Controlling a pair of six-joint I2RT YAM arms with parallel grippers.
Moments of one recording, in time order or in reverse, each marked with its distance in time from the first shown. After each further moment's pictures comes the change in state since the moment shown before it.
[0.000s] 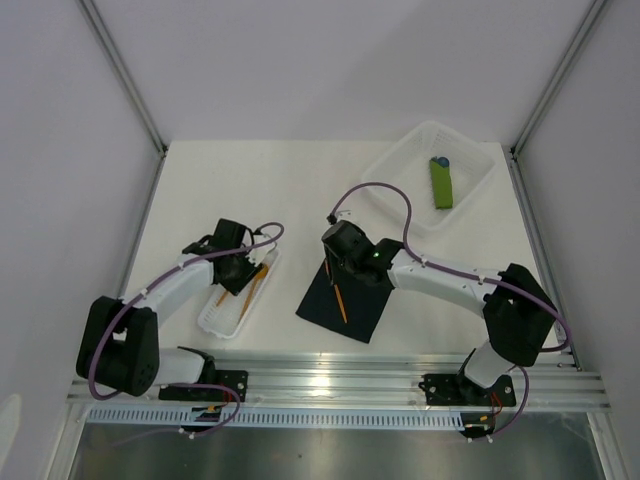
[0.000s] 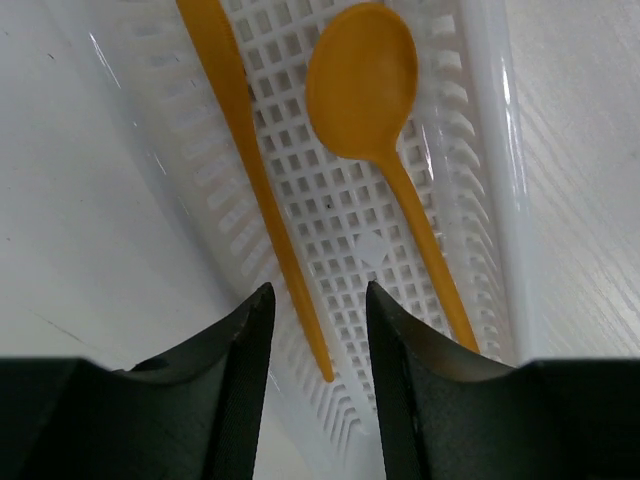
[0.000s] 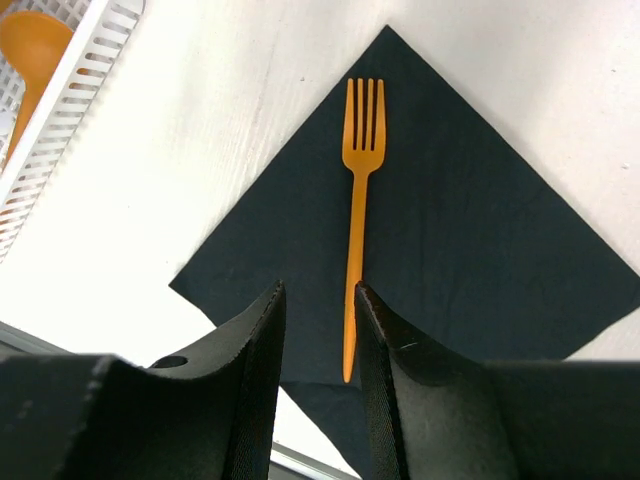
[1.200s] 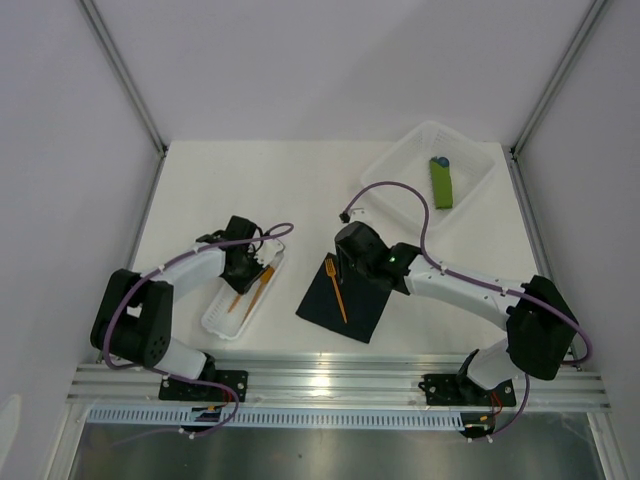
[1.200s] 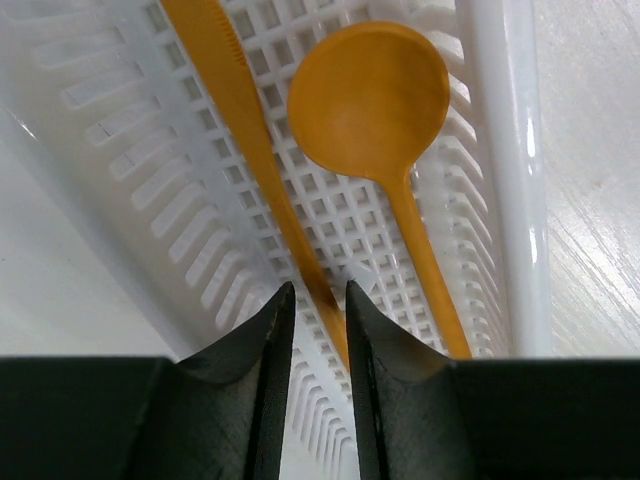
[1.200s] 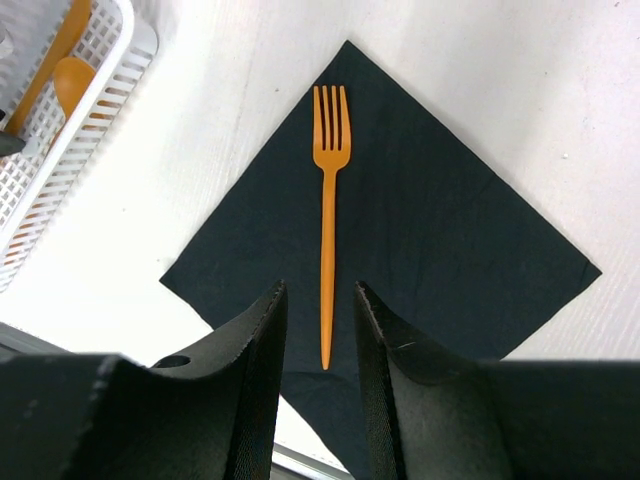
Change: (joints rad) left arm -0.029 0.161 0.055 -0.008 0.045 -0.015; right arm -0.014 -0.122 -0.082 0.019 0.037 -0.003
